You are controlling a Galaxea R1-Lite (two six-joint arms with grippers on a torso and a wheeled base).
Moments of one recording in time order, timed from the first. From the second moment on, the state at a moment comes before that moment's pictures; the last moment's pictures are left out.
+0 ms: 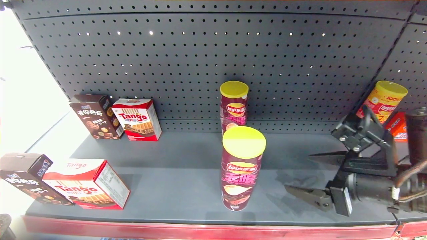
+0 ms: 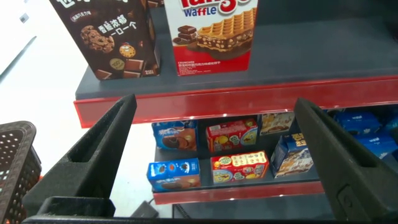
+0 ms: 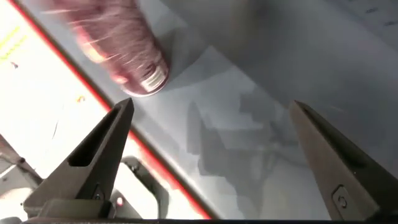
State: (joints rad) left arm 0.00 0.00 0.00 0.00 -0.06 0.05; right arm 0.64 1.32 -0.75 -0.14 0.05 -0.15
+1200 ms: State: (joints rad) left arm 0.00 0.00 0.00 0.00 -0.06 0.06; right arm 0.54 0.13 -0.03 -0.03 0.06 -0.02
